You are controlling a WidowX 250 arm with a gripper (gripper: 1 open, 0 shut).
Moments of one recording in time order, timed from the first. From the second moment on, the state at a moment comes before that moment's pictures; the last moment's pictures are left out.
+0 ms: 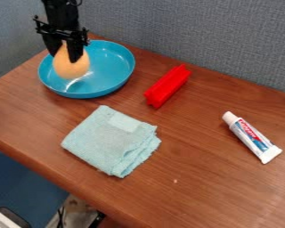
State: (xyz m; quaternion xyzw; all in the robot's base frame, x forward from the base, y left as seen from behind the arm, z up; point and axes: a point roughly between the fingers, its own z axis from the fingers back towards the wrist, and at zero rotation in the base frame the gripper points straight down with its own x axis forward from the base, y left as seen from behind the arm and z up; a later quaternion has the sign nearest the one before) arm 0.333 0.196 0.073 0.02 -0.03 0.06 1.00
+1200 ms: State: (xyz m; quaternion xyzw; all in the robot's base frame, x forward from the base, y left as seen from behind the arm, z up) arm 0.337 0.200 0.065 0.02 -0.03 0.05 1.00
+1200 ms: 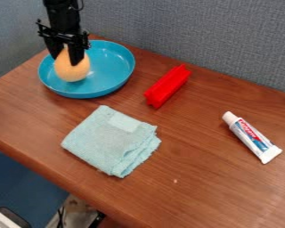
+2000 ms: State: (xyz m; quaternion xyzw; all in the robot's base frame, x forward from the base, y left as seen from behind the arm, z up) arm 0.337 0.201 0.066 0.02 -0.03 0.05 1.00
